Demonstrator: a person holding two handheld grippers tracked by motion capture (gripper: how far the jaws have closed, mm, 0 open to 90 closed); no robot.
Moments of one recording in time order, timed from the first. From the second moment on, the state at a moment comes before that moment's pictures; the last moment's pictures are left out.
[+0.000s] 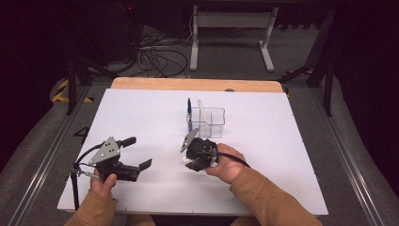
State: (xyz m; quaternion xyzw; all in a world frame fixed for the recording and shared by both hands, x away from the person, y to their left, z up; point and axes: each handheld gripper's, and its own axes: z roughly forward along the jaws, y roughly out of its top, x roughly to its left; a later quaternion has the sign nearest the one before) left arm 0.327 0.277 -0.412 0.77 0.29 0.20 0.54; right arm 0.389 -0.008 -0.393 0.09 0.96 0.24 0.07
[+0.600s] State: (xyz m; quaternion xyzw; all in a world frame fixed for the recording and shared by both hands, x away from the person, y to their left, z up) left arm 0.328 0.276 -0.412 0.77 0.28 0.20 0.53; right arm 0.389 -0.027 -0.364 0.10 0.93 0.34 0.09
